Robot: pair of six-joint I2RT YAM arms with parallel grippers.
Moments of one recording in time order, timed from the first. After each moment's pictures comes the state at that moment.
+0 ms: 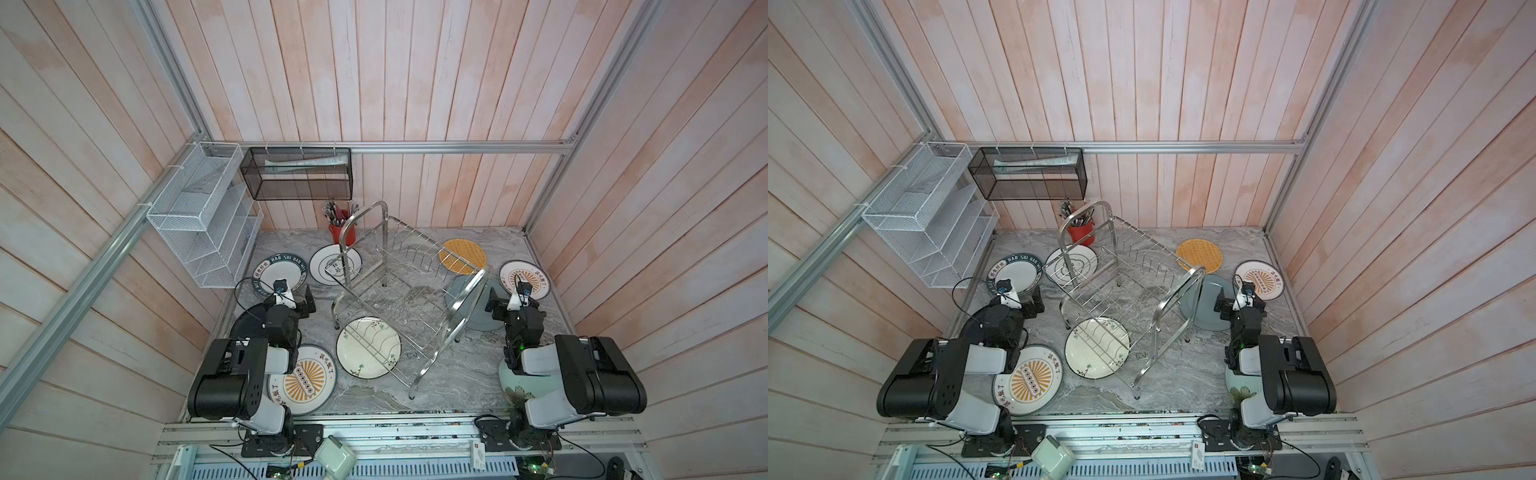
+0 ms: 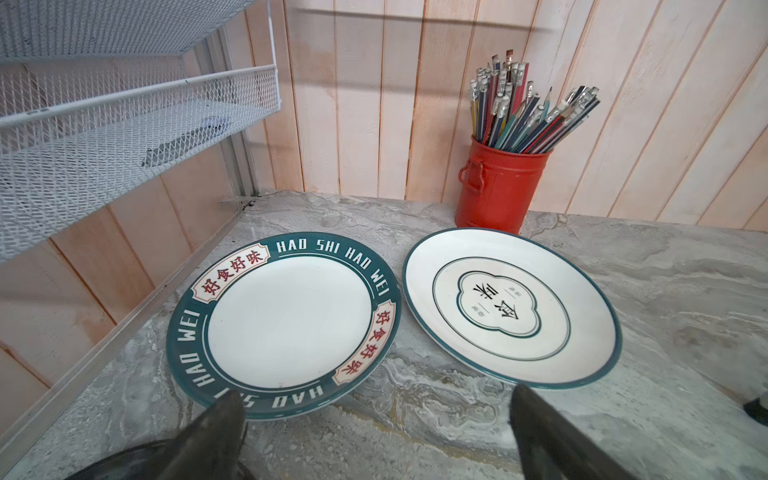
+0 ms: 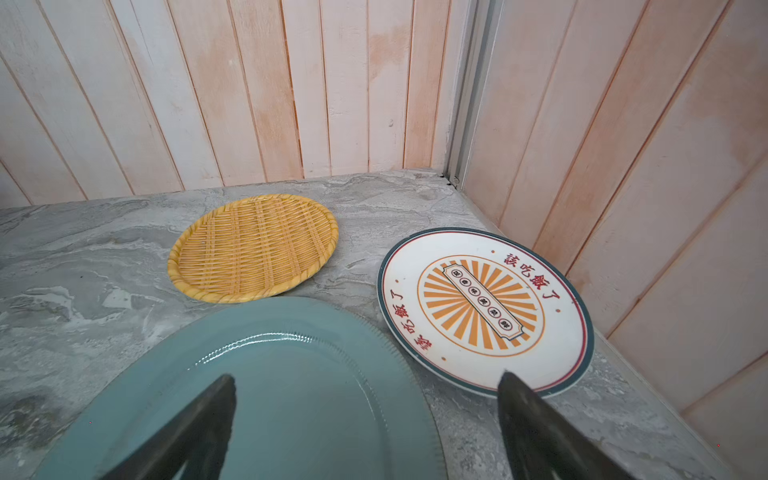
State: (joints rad) left arm 0.00 1.54 0.29 1.09 -0.10 -0.04; right arm -0.02 1.52 0.23 1.13 0.11 0.04
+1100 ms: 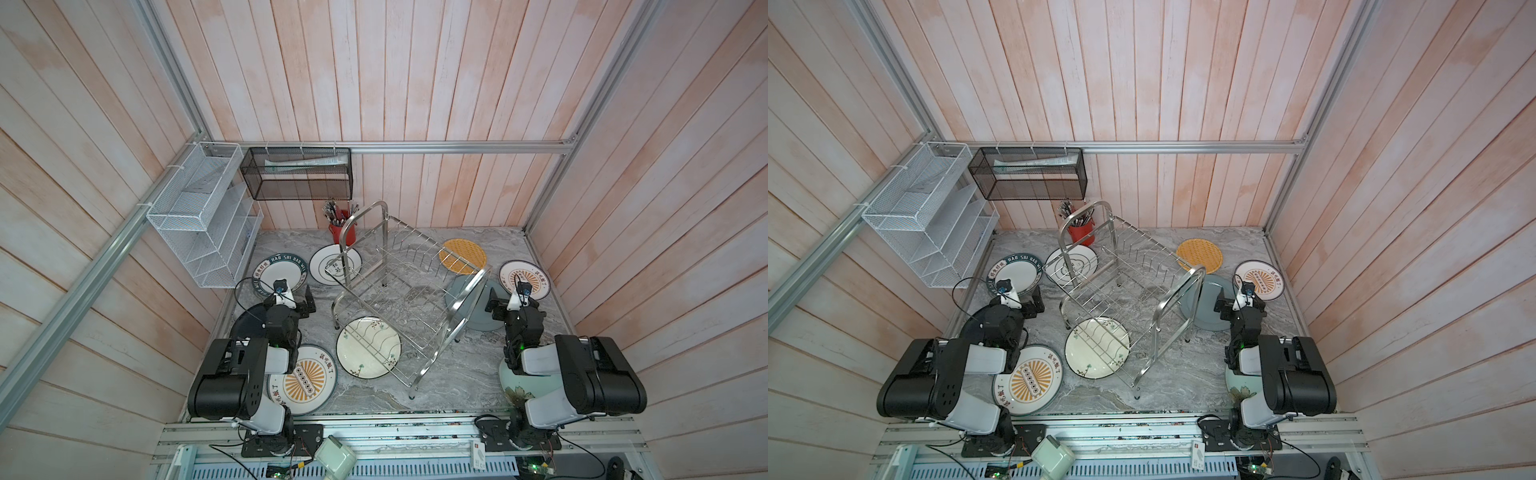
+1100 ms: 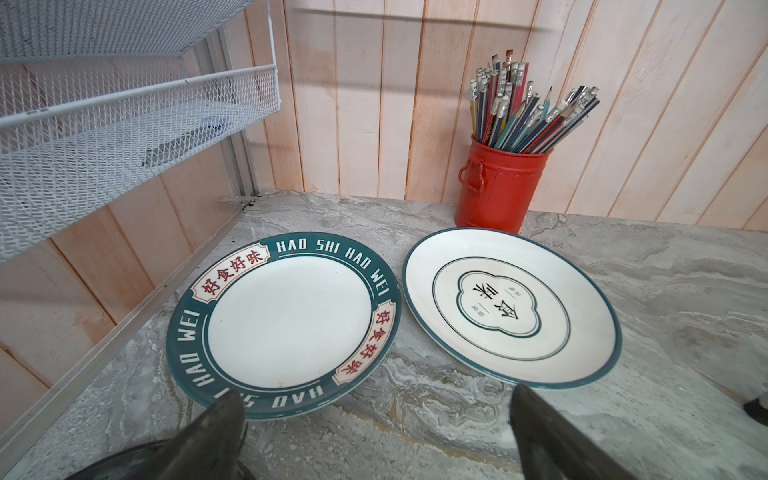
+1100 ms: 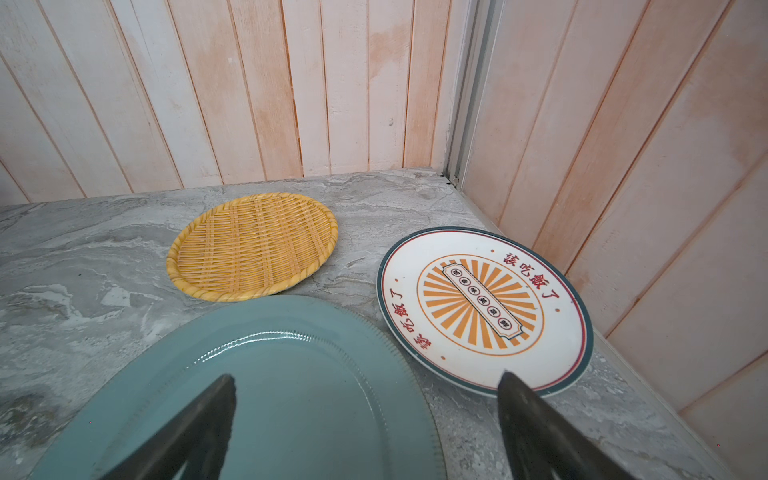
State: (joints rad) left arm 0.00 1.54 0.29 1.09 -0.10 -0.05; right arm -0.02 1.52 0.23 1.12 0.11 0.04
